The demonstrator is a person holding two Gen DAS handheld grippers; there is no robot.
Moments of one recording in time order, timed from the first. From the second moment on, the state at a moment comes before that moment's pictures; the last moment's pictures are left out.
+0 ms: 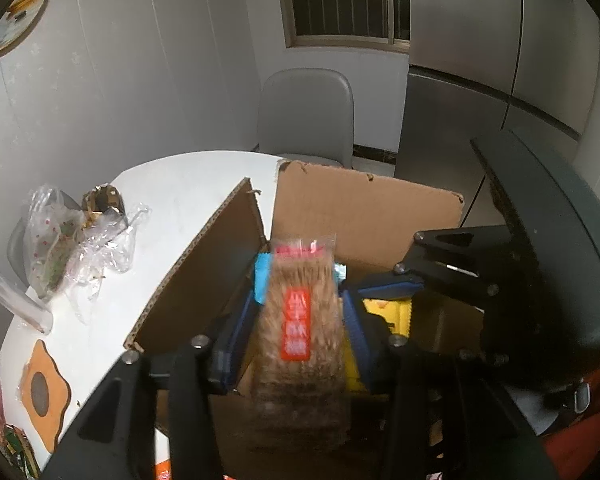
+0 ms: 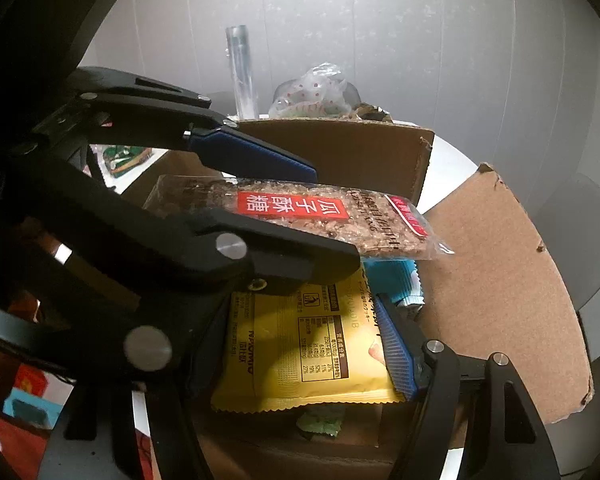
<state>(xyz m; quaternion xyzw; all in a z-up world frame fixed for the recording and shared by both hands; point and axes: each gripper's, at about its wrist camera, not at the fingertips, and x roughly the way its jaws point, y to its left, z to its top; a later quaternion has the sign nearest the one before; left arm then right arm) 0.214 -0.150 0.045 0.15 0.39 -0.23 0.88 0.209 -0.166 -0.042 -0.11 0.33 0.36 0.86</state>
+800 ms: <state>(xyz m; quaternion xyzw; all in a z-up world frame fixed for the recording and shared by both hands) 0.155 -0.132 0.092 0.14 0.30 -0.19 0.92 0.156 -0.199 -0.003 -0.12 0.29 0.34 0.88</state>
